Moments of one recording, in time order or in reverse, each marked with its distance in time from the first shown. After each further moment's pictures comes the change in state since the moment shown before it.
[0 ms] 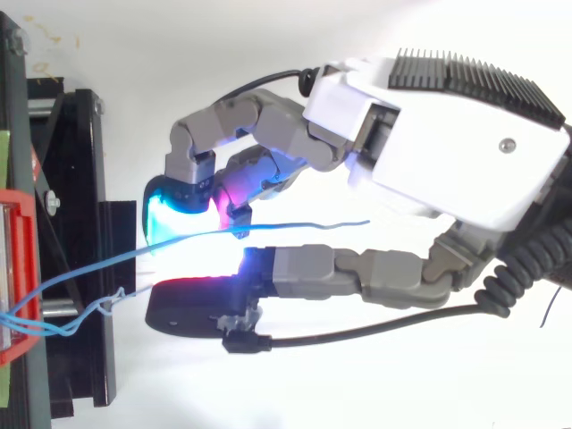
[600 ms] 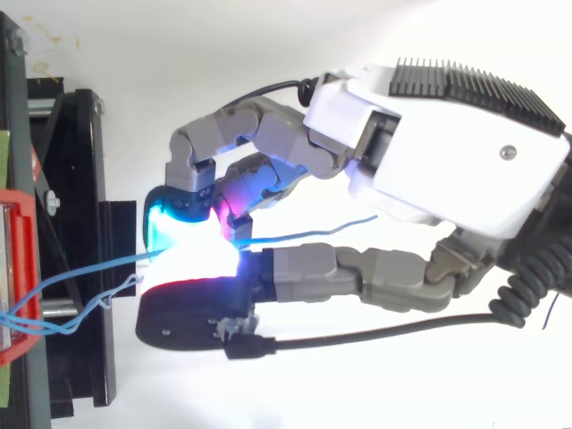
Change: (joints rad) arm 0.005 0.000 0.000 -0.001 0.004 0.023
